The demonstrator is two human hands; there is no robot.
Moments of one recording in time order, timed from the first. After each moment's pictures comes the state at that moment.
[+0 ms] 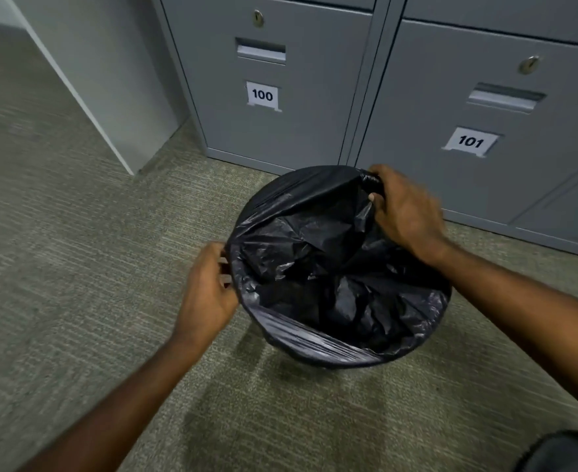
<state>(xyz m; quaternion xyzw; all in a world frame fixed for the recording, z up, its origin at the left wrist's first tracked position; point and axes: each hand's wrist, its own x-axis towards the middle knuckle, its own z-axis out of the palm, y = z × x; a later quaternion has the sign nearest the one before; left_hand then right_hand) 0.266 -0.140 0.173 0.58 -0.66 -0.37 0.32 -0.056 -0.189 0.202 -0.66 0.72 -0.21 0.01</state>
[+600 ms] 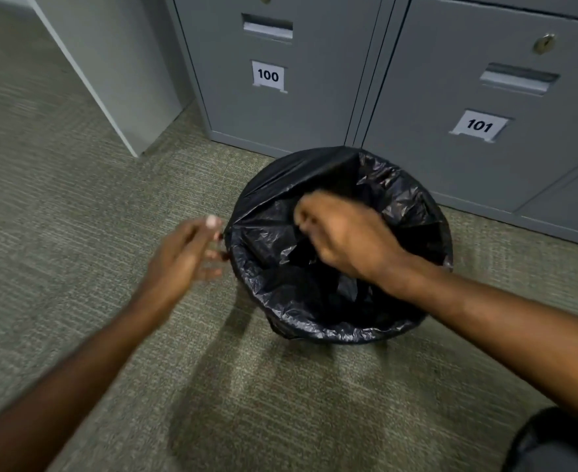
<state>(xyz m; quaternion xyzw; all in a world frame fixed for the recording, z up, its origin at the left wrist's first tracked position) 0.302 -0.143 0.198 0.59 -0.55 -0.49 0.33 0.030 -0.149 0.212 -0.81 0.54 -0.20 0.07</state>
